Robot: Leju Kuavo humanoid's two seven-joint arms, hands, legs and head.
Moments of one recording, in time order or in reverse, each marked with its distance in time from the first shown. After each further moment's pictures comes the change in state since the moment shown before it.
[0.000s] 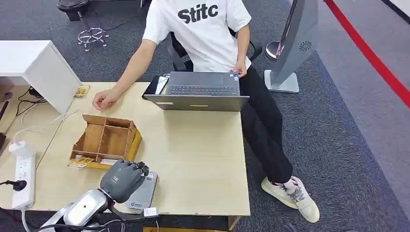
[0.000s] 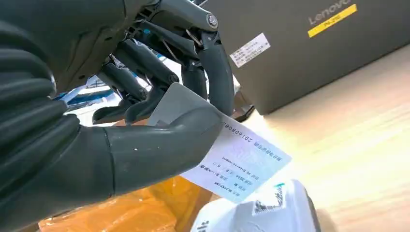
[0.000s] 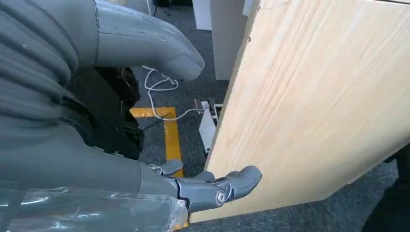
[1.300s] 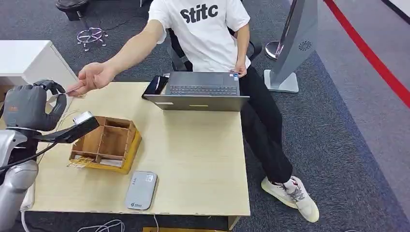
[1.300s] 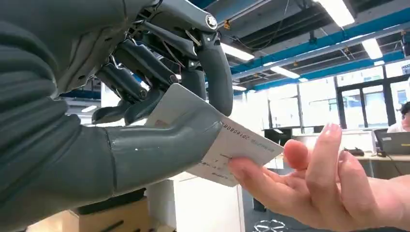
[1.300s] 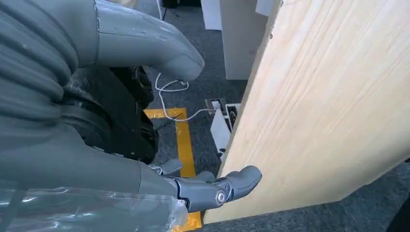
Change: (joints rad) left arm -0.217 0.055 0.484 -0.091 0.256 -0.026 0.083; right arm 0.041 -0.022 0.060 -0.008 -0.039 -0.027 -0.006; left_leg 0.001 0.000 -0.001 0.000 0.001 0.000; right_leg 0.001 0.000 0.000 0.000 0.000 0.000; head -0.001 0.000
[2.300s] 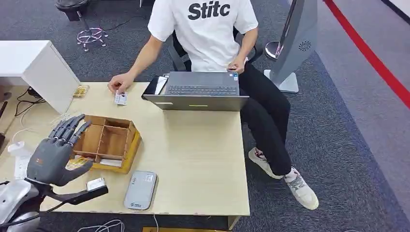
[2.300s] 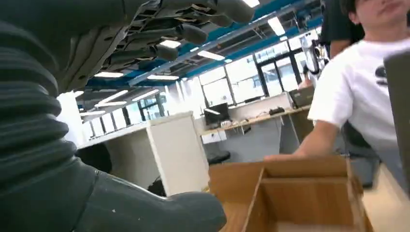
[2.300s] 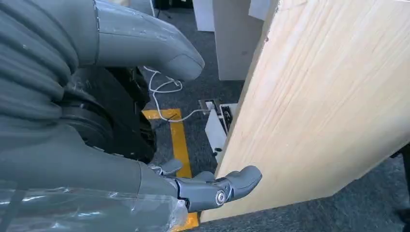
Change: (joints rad) left arm 0.423 0.068 0.015 -0.136 -0.028 0.060 -0.227; right arm 0.047 -0.003 -0.002 -0.044 -0.036 0.004 -0.021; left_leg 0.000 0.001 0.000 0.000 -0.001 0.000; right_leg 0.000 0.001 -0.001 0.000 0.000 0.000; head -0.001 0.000
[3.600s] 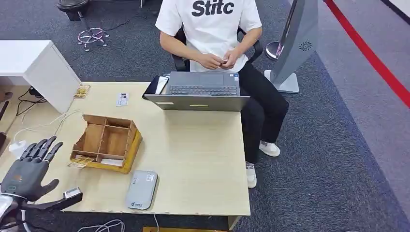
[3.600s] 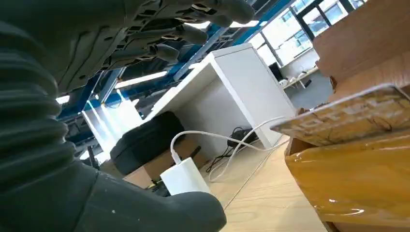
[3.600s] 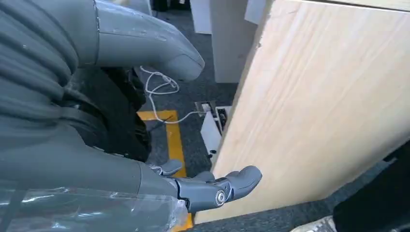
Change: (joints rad) left arm 0.028 0.044 0.123 0.362 -0.142 0.120 0.016; right arm -0.010 0.000 -0.019 -0.007 -0.002 0.016 0.011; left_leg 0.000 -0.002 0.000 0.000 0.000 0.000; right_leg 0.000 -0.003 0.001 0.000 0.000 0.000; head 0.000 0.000
